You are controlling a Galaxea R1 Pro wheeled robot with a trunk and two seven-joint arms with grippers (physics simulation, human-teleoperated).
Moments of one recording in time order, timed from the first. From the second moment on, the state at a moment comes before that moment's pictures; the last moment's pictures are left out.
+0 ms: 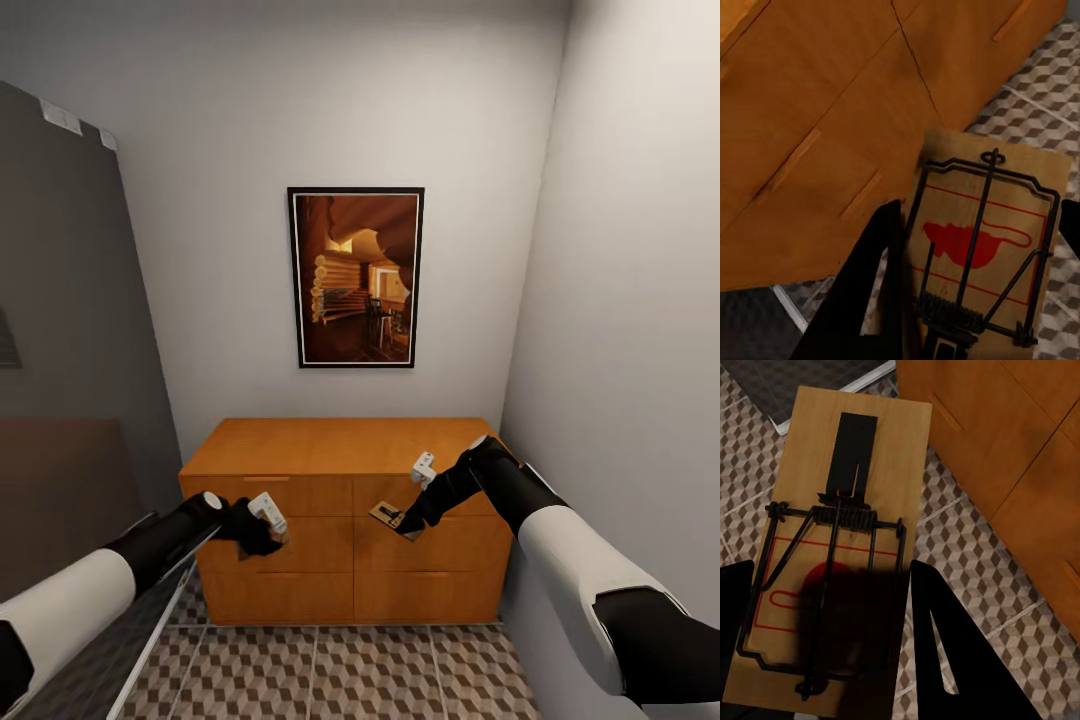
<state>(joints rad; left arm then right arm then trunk) -0.90 0.28 -0.93 -0.62 0.20 0.36 -0.46 -0.99 0.00 0.14 -0.57 0.65 0.52 1.21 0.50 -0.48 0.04</state>
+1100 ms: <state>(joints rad) -0.89 0.27 -0.93 -0.55 0.21 0.36 -0.31 -0.98 0.00 0.14 -0.55 0.65 0.52 1.21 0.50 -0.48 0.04</state>
